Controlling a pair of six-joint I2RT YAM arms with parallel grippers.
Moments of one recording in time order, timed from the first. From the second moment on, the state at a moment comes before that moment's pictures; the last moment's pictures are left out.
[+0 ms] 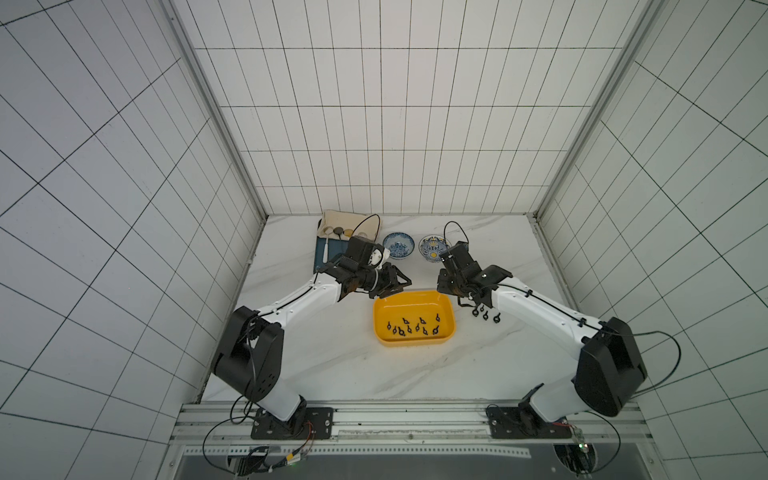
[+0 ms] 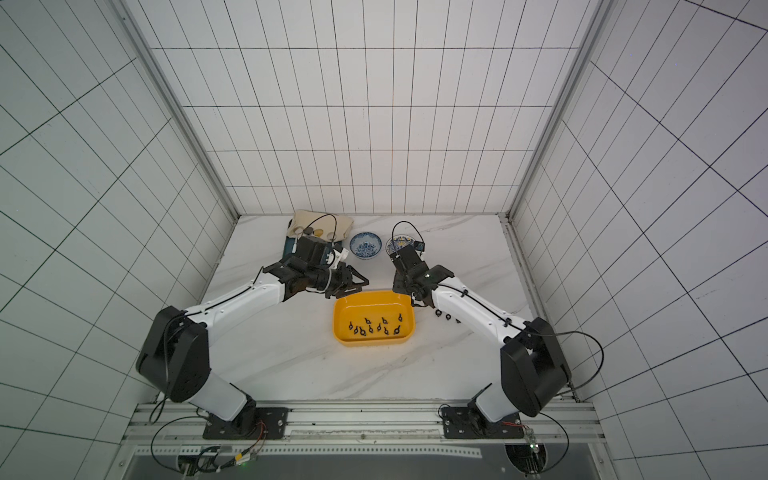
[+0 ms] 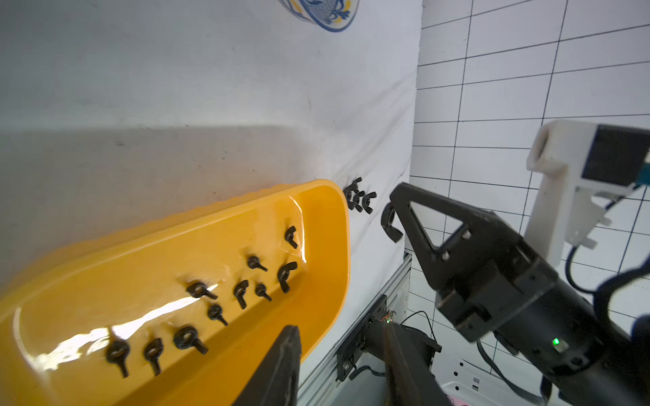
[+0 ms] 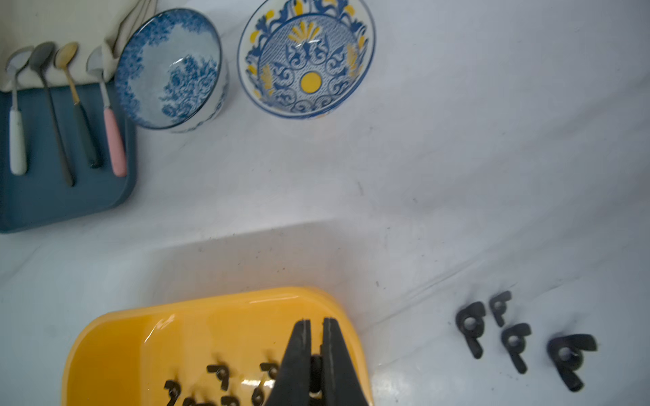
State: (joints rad) left arm -0.54 1.61 1.15 -0.30 0.68 -0.88; right arm 0.66 1.50 1.12 -0.59 0.26 0.64
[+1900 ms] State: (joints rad) left arm -0.60 1.70 1.12 -0.19 0.70 -0.93; right arm 0.44 1.59 0.98 -0.54 0.19 0.54
